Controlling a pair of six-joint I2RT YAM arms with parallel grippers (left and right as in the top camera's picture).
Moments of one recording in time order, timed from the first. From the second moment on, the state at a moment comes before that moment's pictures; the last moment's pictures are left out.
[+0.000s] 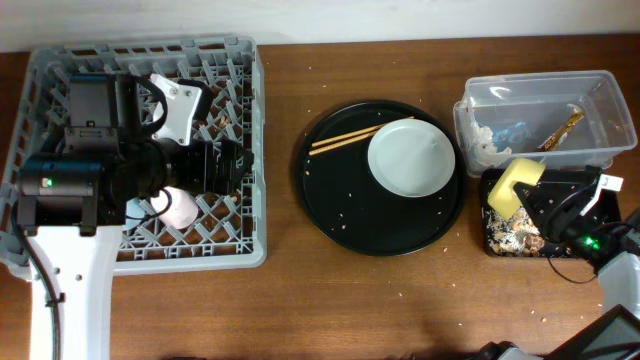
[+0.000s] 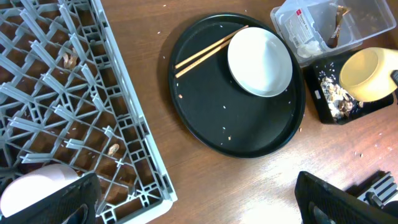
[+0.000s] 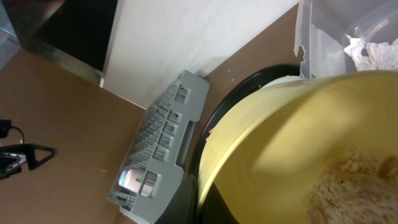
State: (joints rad) left arm -0.05 1.38 1.71 -1.29 0.44 0.09; right arm -0.81 1.42 0.73 -0.39 -1.44 -0.11
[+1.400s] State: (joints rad) left arm -0.05 1.38 1.71 -1.27 0.44 0.09; right arm 0.72 1.60 0.98 -0.49 0.05 0.14
